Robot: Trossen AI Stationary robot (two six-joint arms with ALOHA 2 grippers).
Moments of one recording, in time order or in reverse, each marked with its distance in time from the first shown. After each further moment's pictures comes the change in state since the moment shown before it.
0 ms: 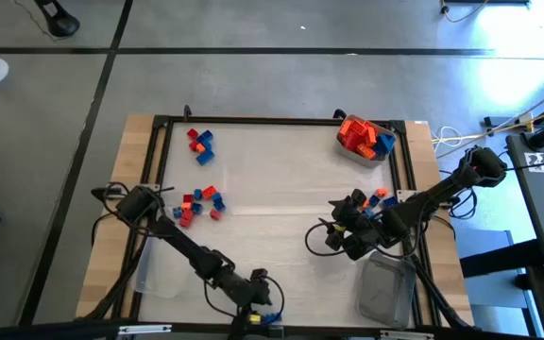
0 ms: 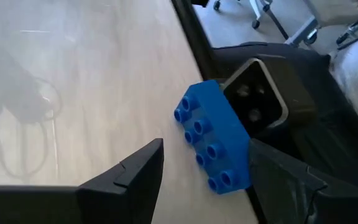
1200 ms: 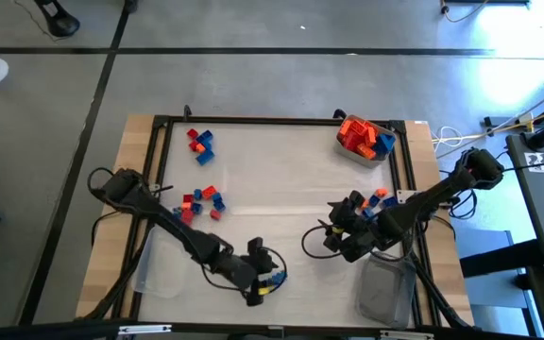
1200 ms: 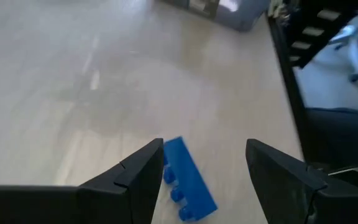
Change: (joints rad) left arm 0.060 -0.192 0.015 -0.247 -0.348 -0.083; right arm 0.000 0.049 0.001 0.001 0.002 0.000
